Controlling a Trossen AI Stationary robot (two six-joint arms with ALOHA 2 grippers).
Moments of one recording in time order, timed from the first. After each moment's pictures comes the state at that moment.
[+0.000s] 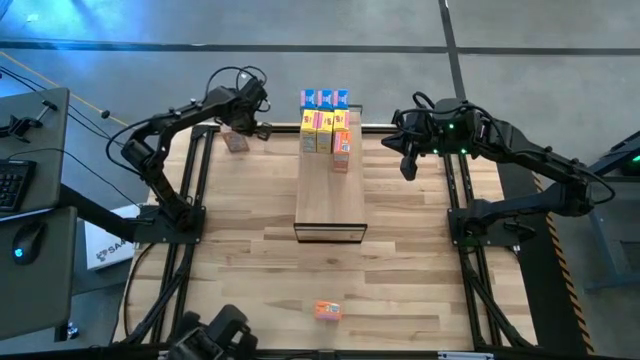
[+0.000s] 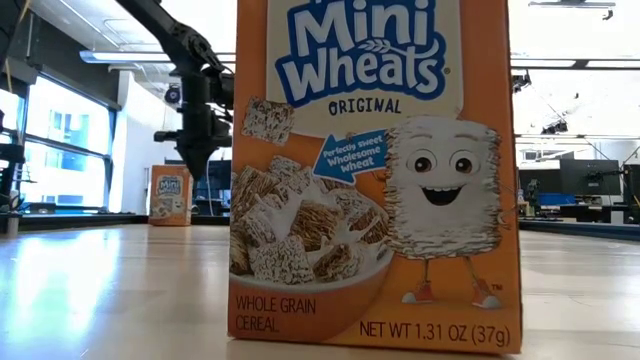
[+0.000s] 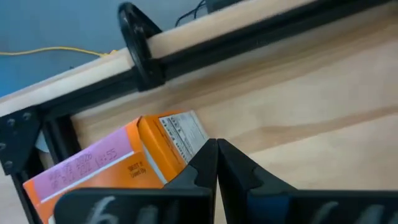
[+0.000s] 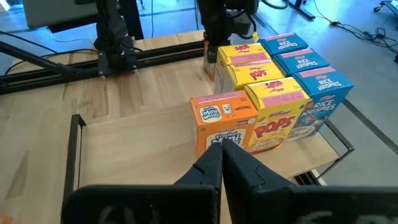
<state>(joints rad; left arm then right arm) 0.91 1.70 1.29 -0.91 -0.22 -0.29 -0.34 1.09 1.33 -0.73 -0.03 -0.03</state>
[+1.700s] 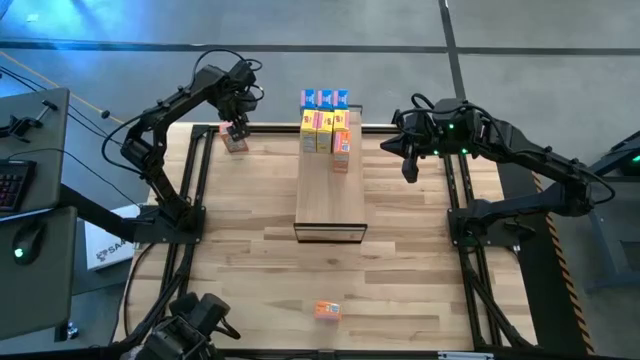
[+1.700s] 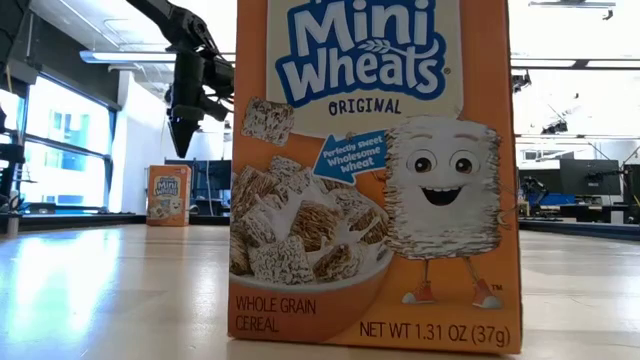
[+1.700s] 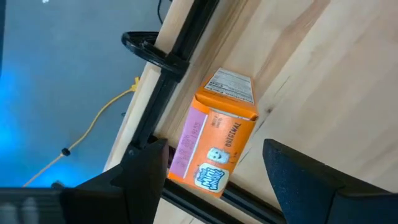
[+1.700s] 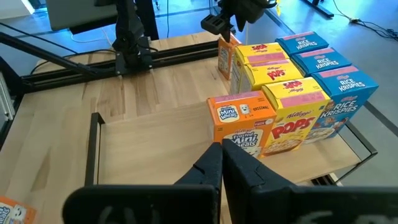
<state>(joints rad) 1.00 1.72 1.52 -1.24 -0.21 0.53 -0.34 1.09 1.33 -0.73 -0.09 -0.02</state>
